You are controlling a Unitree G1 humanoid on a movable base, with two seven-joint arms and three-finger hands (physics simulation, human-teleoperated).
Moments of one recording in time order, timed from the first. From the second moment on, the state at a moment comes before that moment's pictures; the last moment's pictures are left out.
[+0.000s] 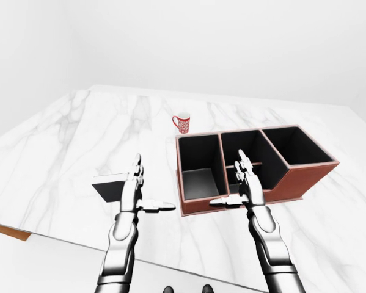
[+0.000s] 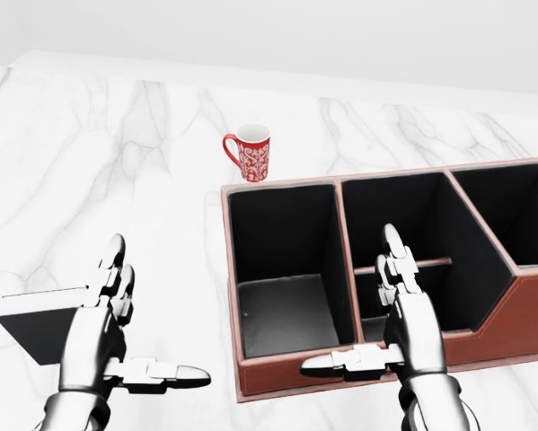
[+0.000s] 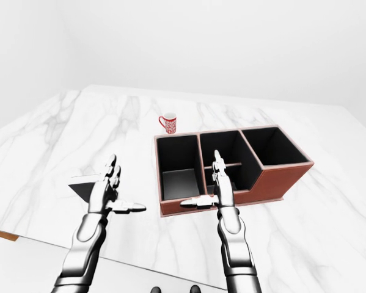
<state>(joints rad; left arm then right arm) 0.00 0.02 0.03 0.04 0.02 -0.03 -0.06 -0.03 -0.02 -0.03 0.06 -0.01 -0.01 0.05</state>
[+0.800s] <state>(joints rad) -0.29 0.25 0.05 -0.05 0.86 0.07 -0.42 -0.04 -0.02 -0.03 0.08 -0.02 -0.01 0.04</state>
